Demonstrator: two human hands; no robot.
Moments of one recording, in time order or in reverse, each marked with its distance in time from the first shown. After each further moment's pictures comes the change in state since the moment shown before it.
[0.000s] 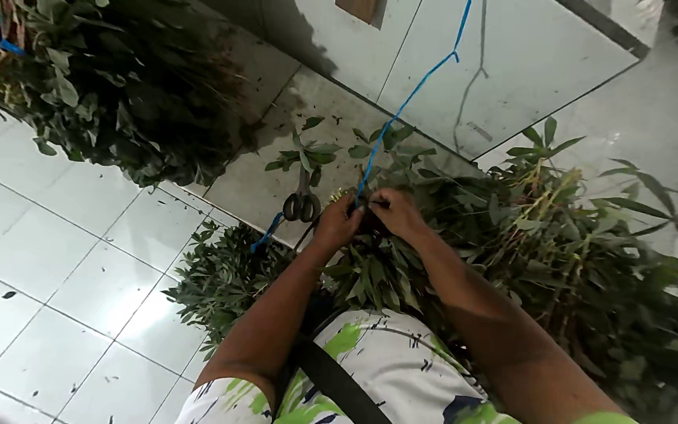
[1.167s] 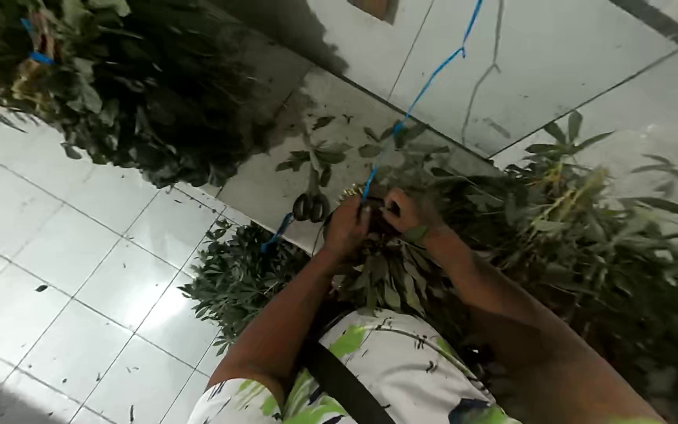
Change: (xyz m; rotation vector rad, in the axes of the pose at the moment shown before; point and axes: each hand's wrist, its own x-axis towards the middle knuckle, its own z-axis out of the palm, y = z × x) left_hand -0.004 0.000 0.011 0.135 0.086 0.015; right_hand 0.002 0.017 -0.005 -0.258 -0.012 -0.202
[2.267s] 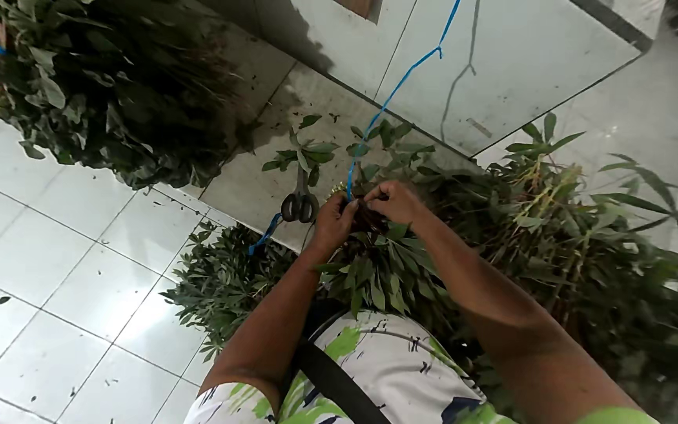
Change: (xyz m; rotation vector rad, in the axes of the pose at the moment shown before) left_hand 0.012 -0.012 0.002 -0.469 0.038 -0.040; right_hand 0.023 -0.013 -0.016 0.330 -0.166 0.323
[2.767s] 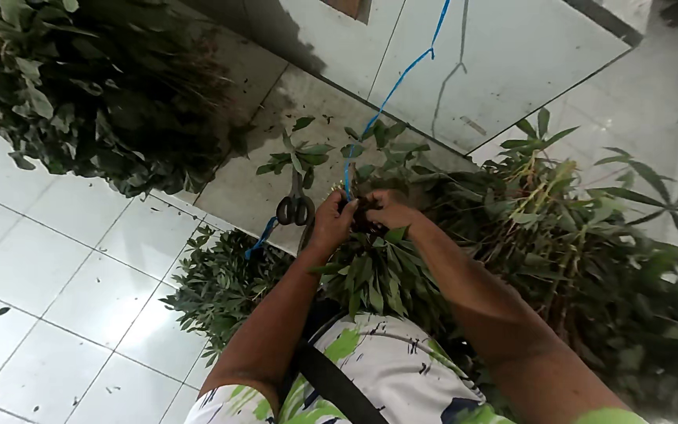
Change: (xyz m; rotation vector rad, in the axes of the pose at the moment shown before) left_hand -0.009 0.024 0.001 -0.013 -0.060 -0.112; right_hand 0.001 0.017 0.011 0.173 -0.105 0.096
